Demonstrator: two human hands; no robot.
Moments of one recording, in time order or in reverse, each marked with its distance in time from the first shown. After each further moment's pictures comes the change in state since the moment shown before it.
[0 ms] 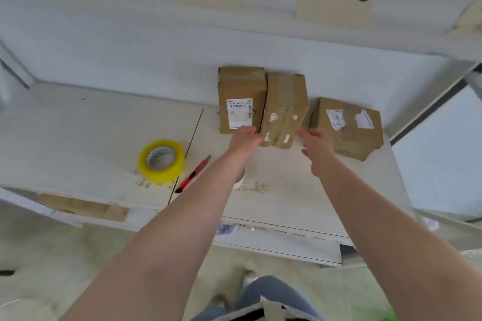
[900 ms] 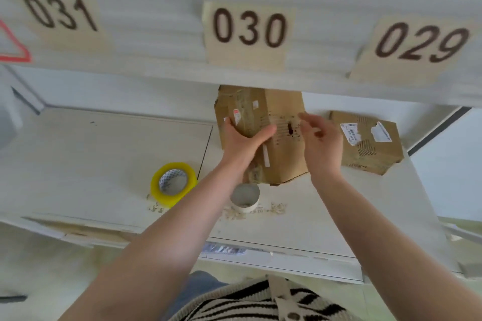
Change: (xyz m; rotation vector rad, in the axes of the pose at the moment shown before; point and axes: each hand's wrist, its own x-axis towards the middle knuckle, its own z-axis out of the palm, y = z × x) left_hand -0.013 0.040 -0.047 -0.326 0.073 0.191; right_hand -0.068 -0.054 0.041 -0.145 0.140 -0.592
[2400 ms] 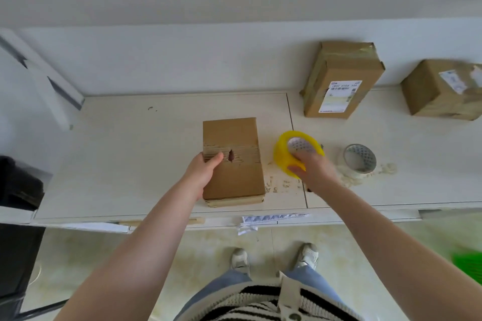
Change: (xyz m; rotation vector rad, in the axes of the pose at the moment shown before) left_hand 0.059 -0.037 -0.402 0.352 -0.064 -0.426; right_hand -0.149 0.003 0.265 -0.782 -0.526 0.036
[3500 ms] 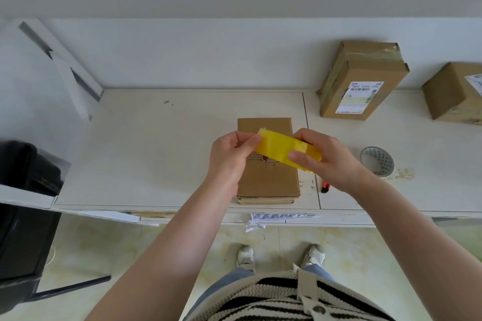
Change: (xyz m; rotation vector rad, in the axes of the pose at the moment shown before) left_hand -0.069 0.050 0.024 -0.247 0.060 0.312; right_hand -0.033 -0.071 -0.071 0.436 -0.093 -0.385
